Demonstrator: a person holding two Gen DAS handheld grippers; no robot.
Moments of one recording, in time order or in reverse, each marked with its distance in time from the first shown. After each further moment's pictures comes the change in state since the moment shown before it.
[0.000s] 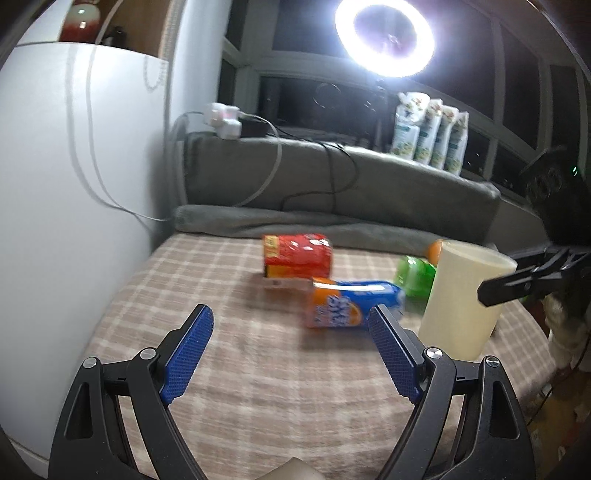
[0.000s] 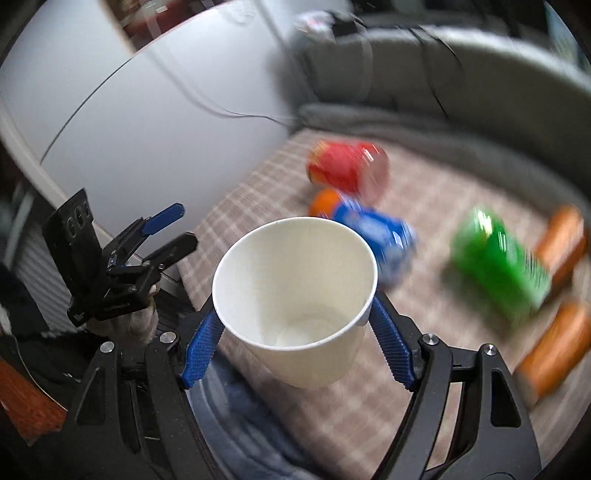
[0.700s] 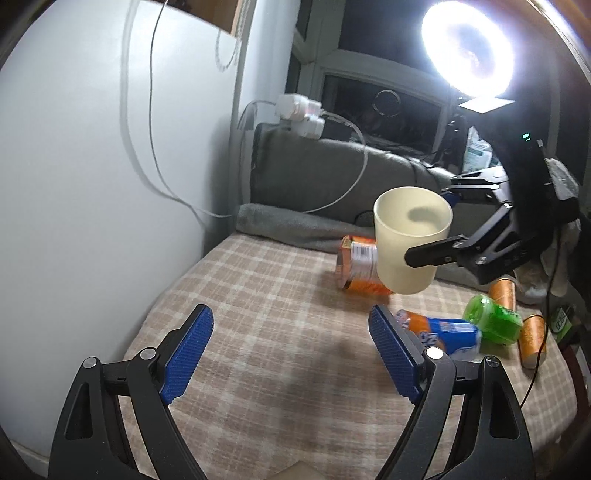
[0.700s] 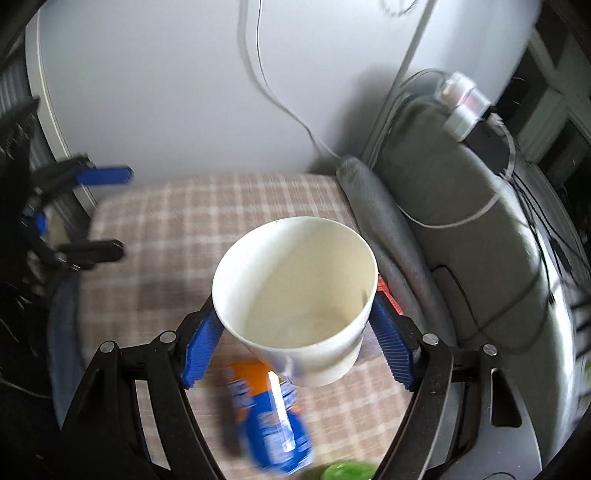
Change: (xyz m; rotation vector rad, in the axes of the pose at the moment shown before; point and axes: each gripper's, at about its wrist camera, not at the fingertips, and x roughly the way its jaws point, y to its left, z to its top) left arm 0.026 0.072 0.019 -0.135 -0.027 0.162; right arm 0.097 0.100 0.157 -0.765 0.079 -0.203
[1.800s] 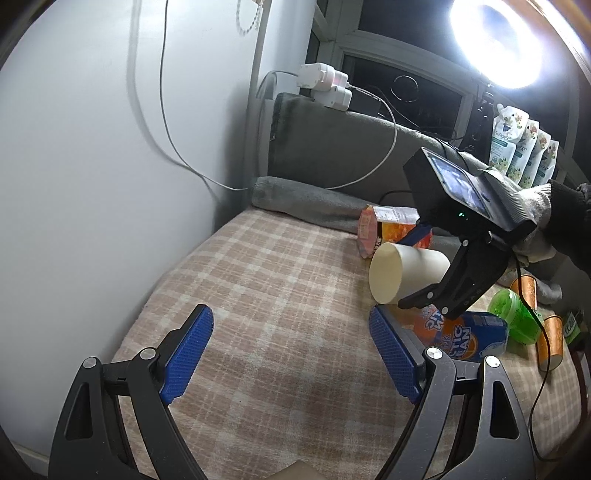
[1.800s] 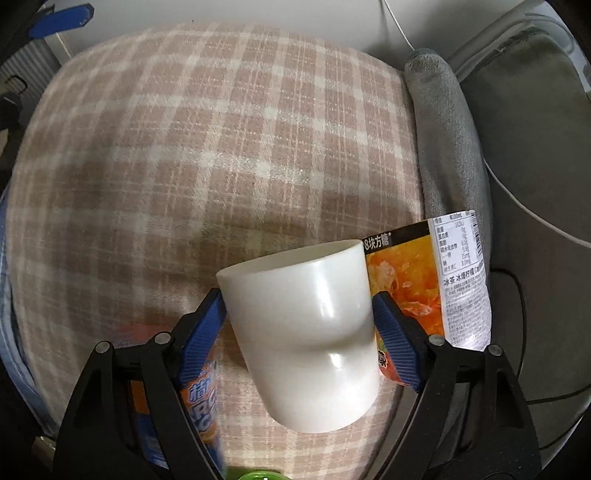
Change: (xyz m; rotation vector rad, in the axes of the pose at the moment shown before) left arm 0.042 0.023 -0.008 -0.049 0.085 0.044; right arm 0.146 -0.012 -0.018 -0.365 0.483 0.036
